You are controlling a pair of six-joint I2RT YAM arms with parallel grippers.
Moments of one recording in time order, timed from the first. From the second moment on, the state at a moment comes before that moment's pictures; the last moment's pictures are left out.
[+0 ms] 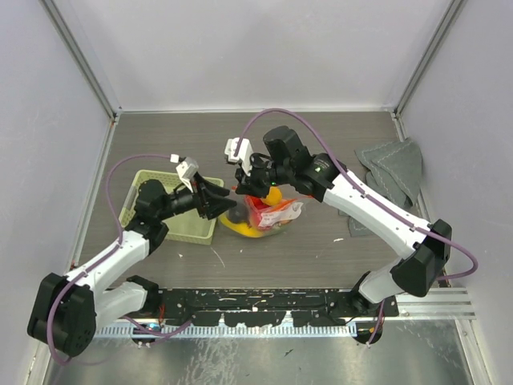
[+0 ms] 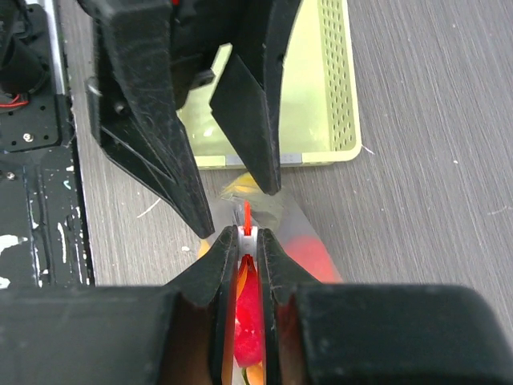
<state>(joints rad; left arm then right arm) -0.38 1.03 0.48 0.58 0.77 -0.42 0.81 1.47 1.46 -0.58 -0.42 -0.35</state>
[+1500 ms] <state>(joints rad) -0.40 1.08 0.51 0.63 0.78 -0.46 0.82 1.47 1.46 -0.62 -0.35 -0.41</state>
